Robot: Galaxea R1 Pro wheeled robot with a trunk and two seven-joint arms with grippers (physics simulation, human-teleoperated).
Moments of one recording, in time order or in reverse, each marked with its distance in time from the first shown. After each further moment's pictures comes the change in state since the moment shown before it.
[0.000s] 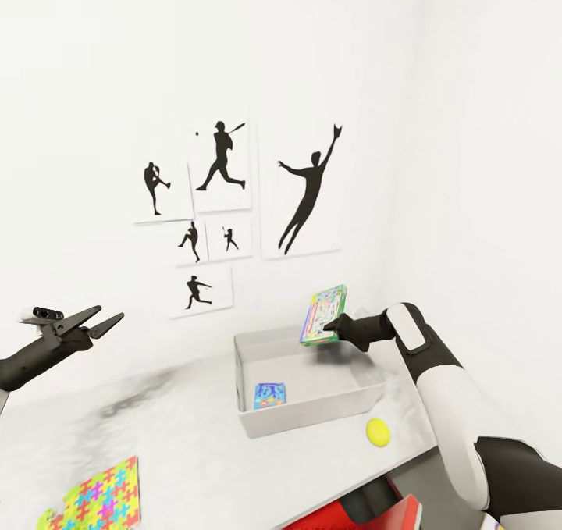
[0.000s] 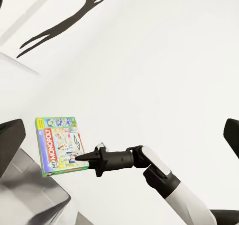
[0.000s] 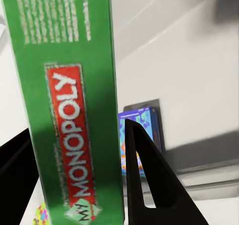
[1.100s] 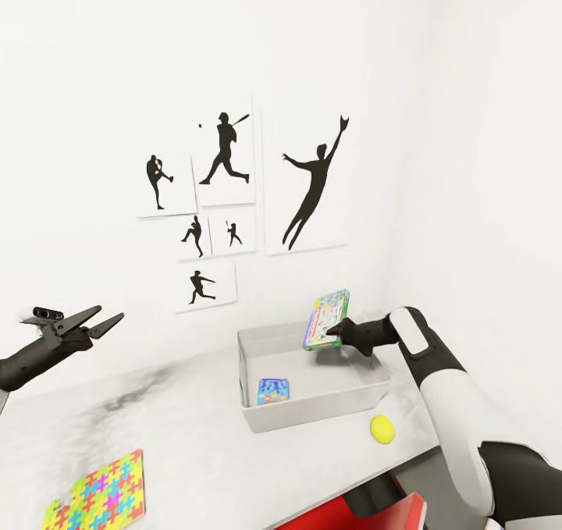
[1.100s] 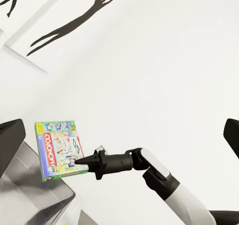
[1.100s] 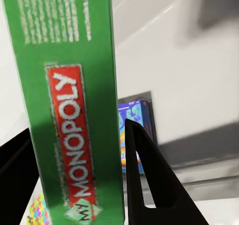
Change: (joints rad) left arm 0.000 0.000 0.000 0.000 -0.001 0.000 0.000; right arm 0.017 -0.015 0.005 0.002 -0.005 0.000 0.001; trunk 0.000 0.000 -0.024
